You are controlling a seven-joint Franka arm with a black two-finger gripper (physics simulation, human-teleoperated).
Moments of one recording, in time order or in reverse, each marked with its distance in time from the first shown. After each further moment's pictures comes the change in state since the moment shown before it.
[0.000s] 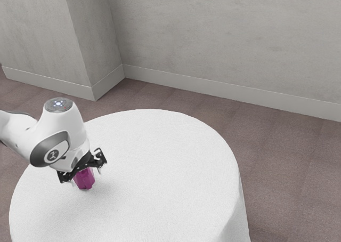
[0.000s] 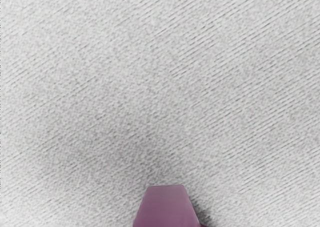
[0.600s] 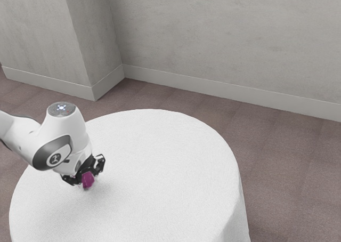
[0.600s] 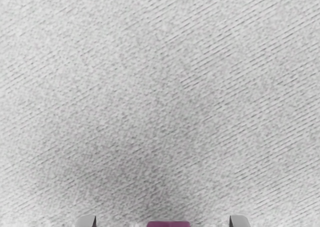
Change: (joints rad) arm -0.003 0.047 -0.001 0.003 0.011 0.029 -0.055
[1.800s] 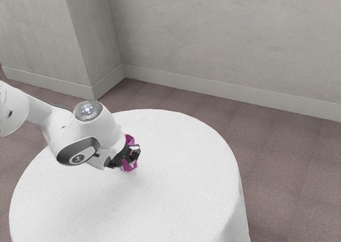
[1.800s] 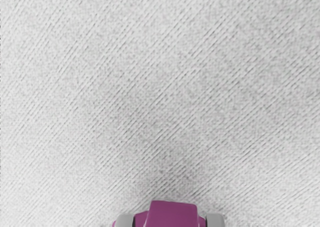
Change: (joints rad) arm -0.052 0.150 -0.079 0.160 0.238 0.223 -0.053
